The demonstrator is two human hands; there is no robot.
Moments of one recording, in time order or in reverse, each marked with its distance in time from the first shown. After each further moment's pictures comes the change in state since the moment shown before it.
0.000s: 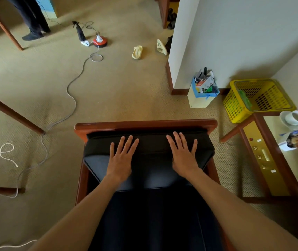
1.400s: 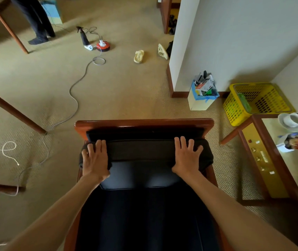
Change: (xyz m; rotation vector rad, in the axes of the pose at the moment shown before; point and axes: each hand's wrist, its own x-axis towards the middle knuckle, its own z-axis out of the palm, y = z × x) left_hand -0.035 -0.040 -0.019 0.219 -0.026 -0.269; right_hand -0.028 0.004 -0.012 -0.104 0.047 0.142
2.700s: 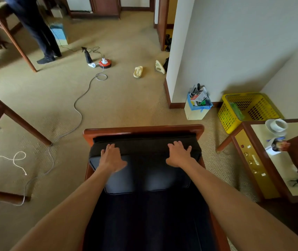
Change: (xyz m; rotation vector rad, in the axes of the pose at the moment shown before) left_hand -0.012 0.029 -0.068 -0.371 -0.186 -0.008; right_hand -0.008 -0.007 -0.067 0.204 -0.362 -0.023
